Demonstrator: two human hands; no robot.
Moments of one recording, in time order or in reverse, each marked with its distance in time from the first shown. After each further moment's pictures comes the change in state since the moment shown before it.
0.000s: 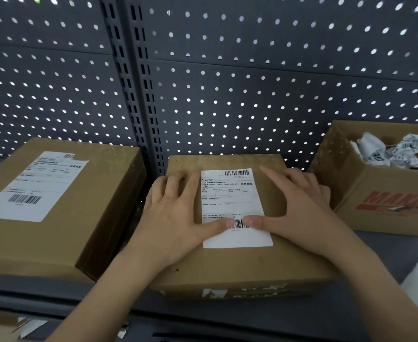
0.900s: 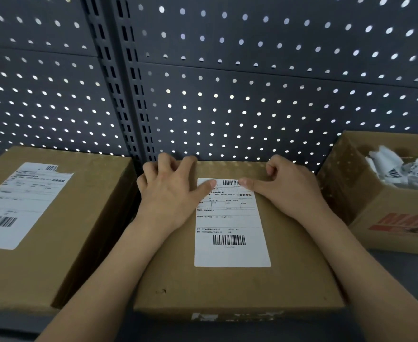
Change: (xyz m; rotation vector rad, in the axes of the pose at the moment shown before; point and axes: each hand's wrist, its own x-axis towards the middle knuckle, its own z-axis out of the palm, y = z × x) left_hand 0.080 -0.011 0.005 0.010 0.105 -0.179; right_hand 0.086 0.005 0.007 0.112 0.223 0.129
